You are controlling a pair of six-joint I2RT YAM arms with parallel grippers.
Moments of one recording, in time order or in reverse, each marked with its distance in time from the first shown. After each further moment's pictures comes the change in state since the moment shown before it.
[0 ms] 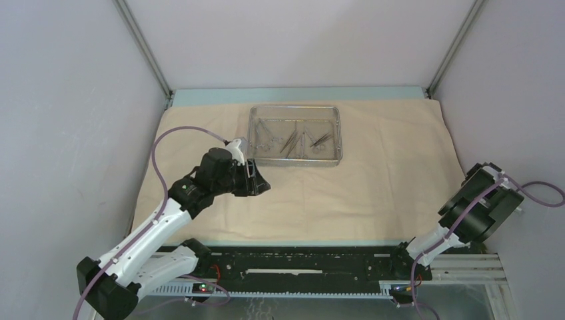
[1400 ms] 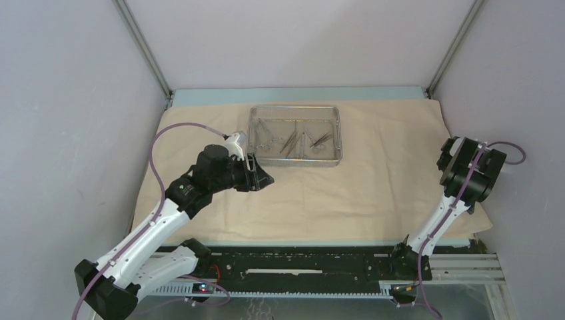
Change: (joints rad) left arm 0.000 -0.010 0.027 0.069 0.038 -0.010; right arm 0.282 0.419 0.333 -0.113 0.389 -0.066
